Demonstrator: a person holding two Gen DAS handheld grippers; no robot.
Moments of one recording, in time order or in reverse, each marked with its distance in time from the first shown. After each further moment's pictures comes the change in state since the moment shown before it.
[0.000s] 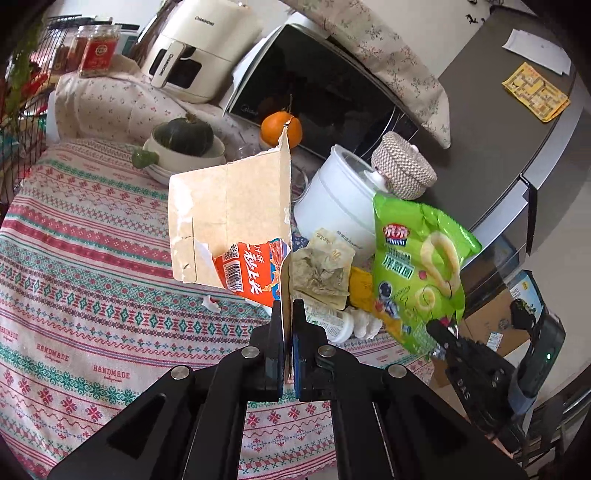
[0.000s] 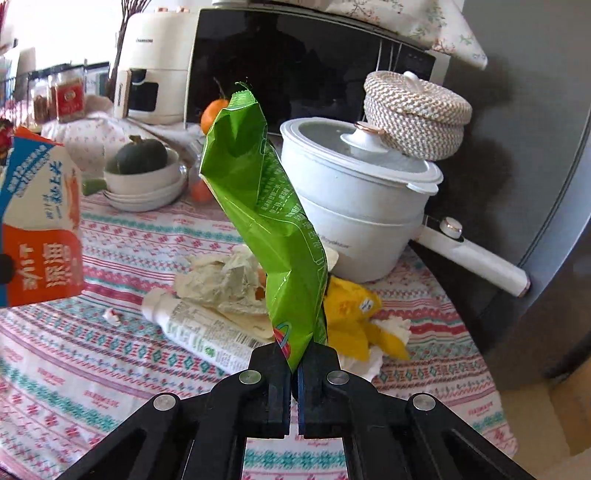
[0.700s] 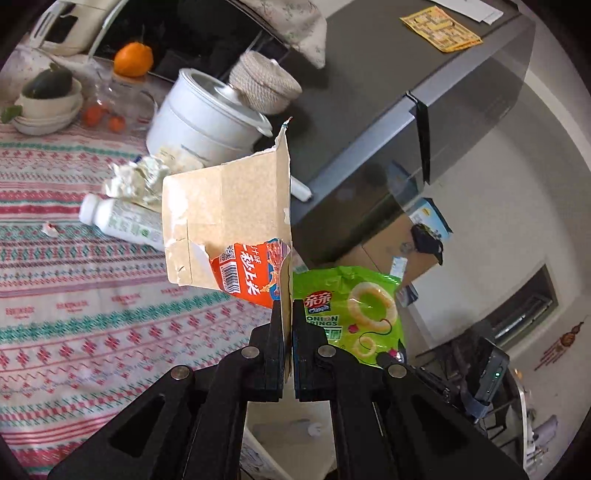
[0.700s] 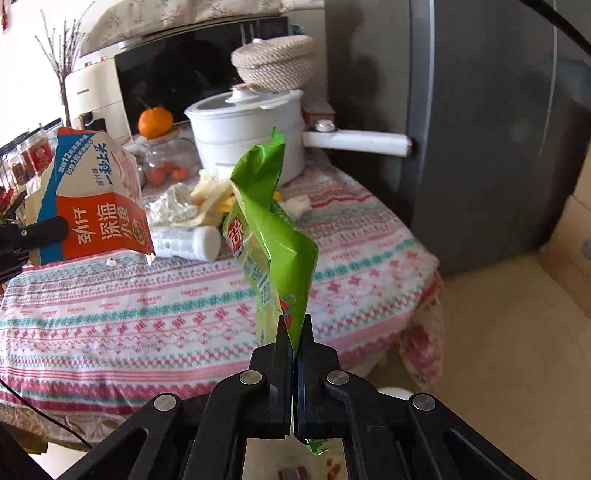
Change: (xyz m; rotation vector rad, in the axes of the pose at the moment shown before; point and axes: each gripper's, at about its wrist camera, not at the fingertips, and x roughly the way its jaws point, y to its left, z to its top) left arm 0.012 -0.104 -0.085 0.132 0.254 -0.434; right arm -0.136 -0.095 -0.141 0.345 0.081 -0.037
